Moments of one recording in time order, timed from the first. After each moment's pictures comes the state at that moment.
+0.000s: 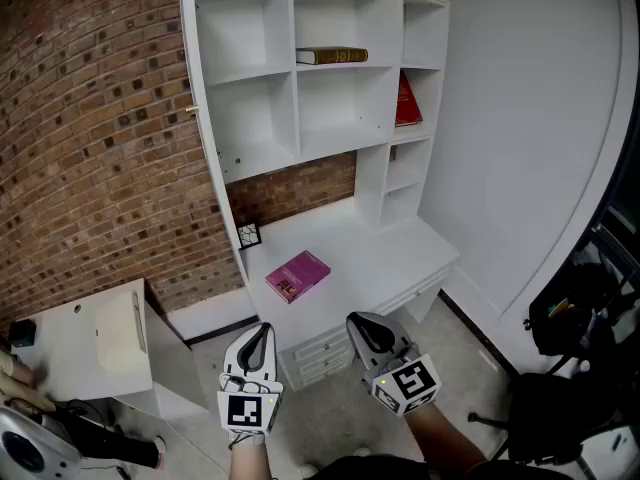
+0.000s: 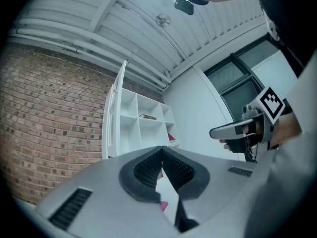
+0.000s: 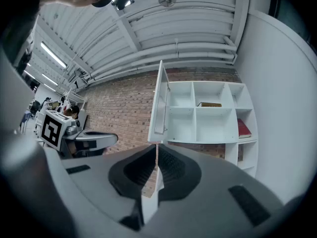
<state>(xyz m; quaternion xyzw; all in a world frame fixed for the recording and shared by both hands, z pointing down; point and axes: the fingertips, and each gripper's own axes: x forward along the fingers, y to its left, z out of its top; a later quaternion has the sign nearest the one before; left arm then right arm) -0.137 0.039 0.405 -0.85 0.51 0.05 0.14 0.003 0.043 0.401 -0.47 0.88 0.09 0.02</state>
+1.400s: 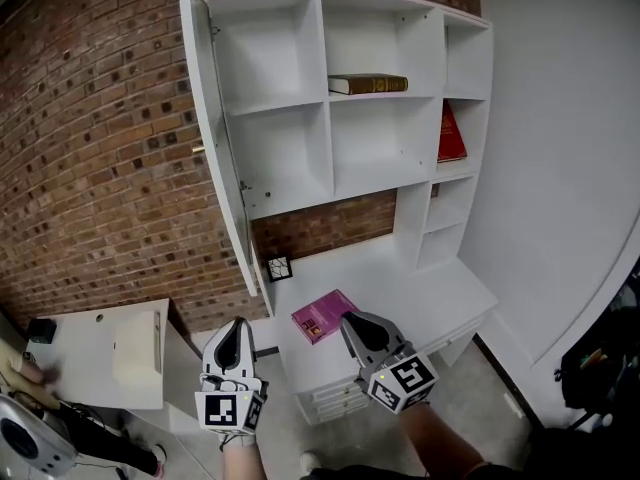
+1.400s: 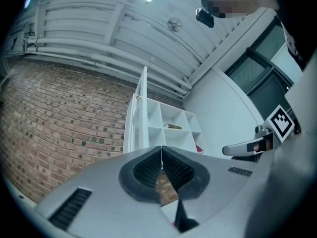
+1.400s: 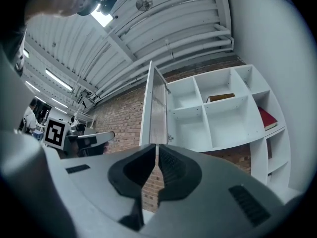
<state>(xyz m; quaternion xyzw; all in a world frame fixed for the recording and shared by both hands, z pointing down) -0.185 -0.057 0.346 -0.77 0.60 0.11 0.18 -0.010 -0.089 0.370 -0.37 0.92 0.06 0.10</state>
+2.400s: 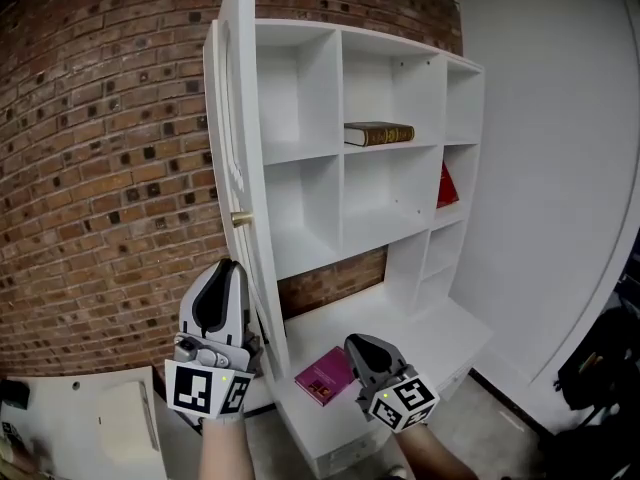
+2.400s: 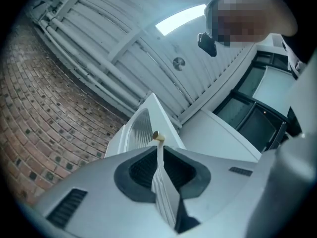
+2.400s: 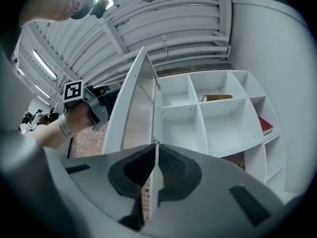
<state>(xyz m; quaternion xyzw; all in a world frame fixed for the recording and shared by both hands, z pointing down) -0.253 -0.162 0.141 -0.79 0.44 0.29 0.30 -0.084 -0.206 0.352 -0.46 0.88 0.08 0.12</state>
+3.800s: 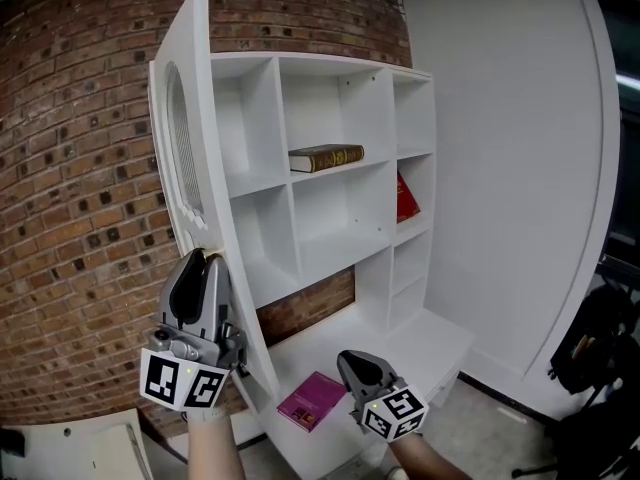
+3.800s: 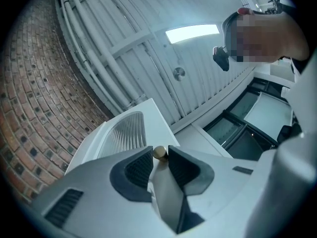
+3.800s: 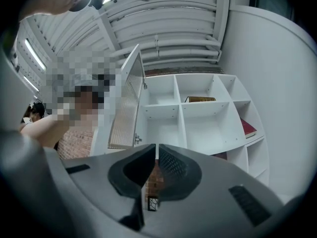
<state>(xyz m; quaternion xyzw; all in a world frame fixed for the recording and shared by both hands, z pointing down) -0.200 -0.187 0.090 -0.83 0.32 0.36 0.29 -0.023 -0.228 0.364 -0.52 0.84 0.08 0.12</state>
